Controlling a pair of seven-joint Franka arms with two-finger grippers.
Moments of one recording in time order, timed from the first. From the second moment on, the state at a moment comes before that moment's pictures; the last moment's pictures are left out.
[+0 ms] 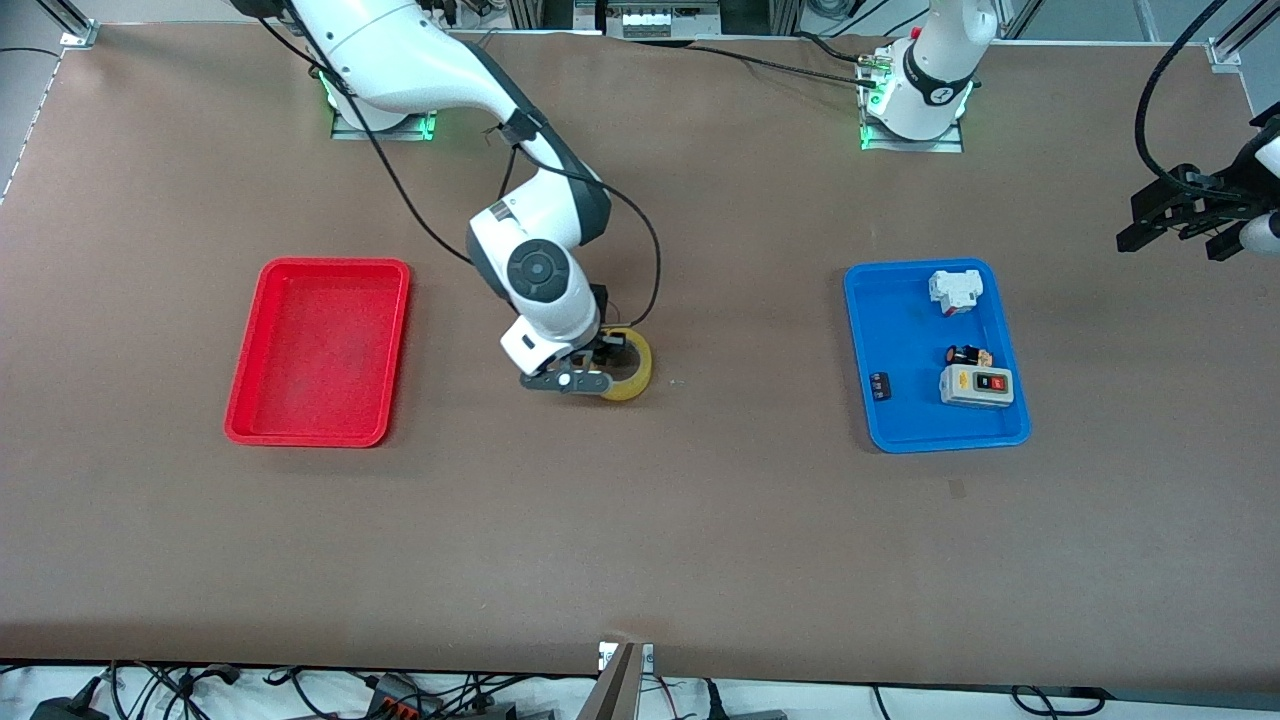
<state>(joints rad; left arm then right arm) 0.04 -0.02 0.00 -1.58 0.03 1.55 0.14 0.59 0.68 0.04 -1.55 0.05 2.23 0.68</state>
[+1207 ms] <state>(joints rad) 0.01 -0.02 0.03 -1.59 0.03 1.53 0.14 -0.13 0.36 0.02 -2.08 -0.03 2.24 0.01</state>
